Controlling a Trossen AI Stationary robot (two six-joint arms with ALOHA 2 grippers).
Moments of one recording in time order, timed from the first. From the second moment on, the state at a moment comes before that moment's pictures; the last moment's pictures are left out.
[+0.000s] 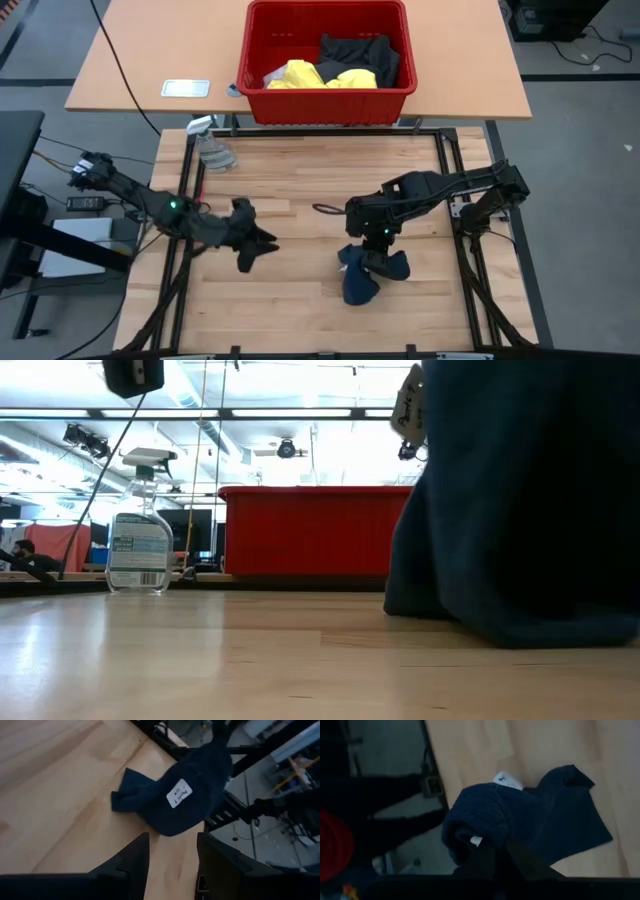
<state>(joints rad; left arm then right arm) -0.47 1.05 0.91 -0.36 -0.37 -0.95 0.21 1.70 1.79 -1.25 -0.36 0.56</state>
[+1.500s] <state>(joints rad) 0.04 1.64 0.91 -0.23 -0.17 -0.15 -0.09 1.70 1.17 -0.74 -0.18 0.90</state>
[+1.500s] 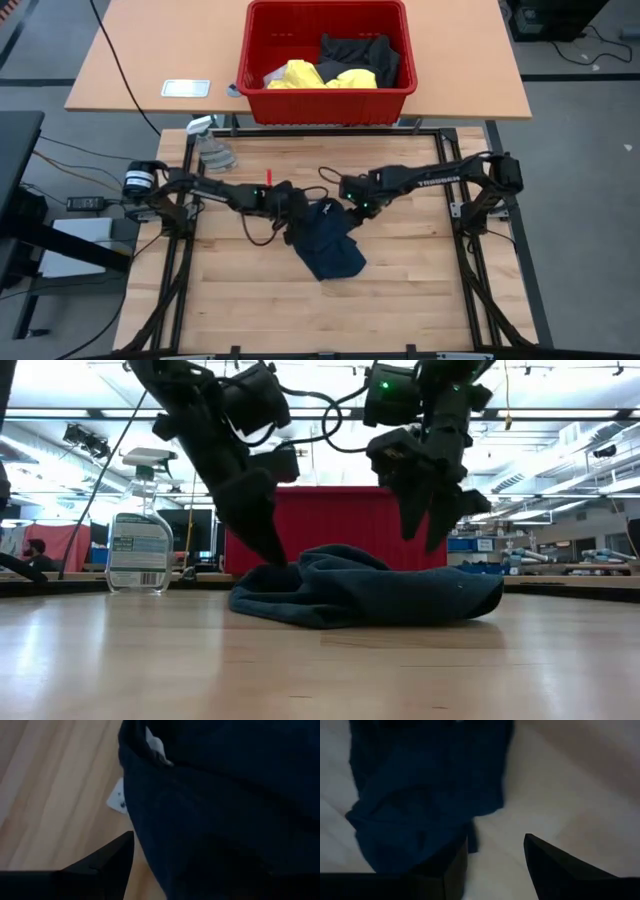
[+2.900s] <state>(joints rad) 0.09 1.59 0.91 -0.13 0.07 -0.22 -0.03 1.61 0.72 -0.07 0.04 1.21</state>
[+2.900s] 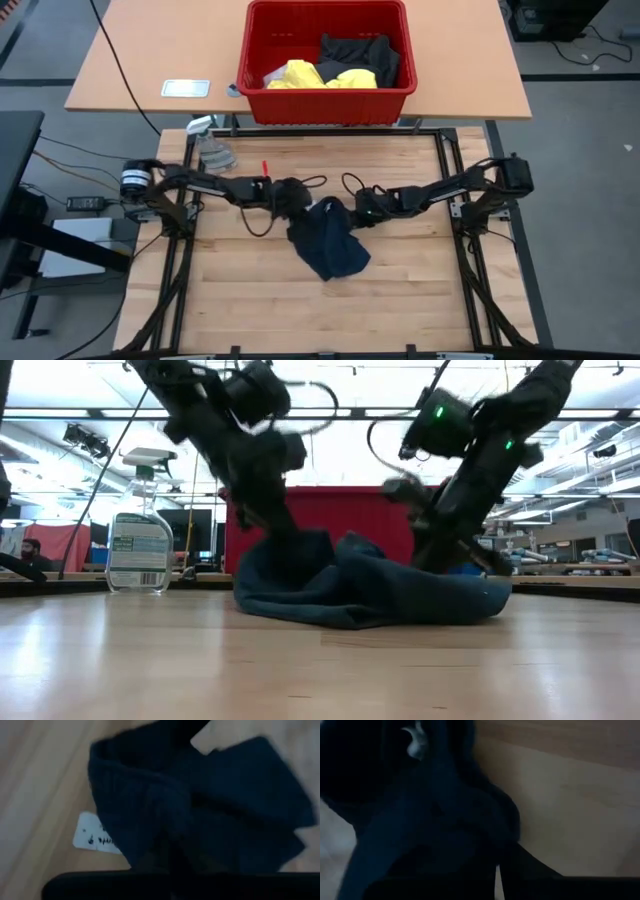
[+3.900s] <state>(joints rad) 0.05 1.21 0.91 -0.26 0.01 -0.27 0.01 0.99 0.72 -0.30 0.08 0.76</state>
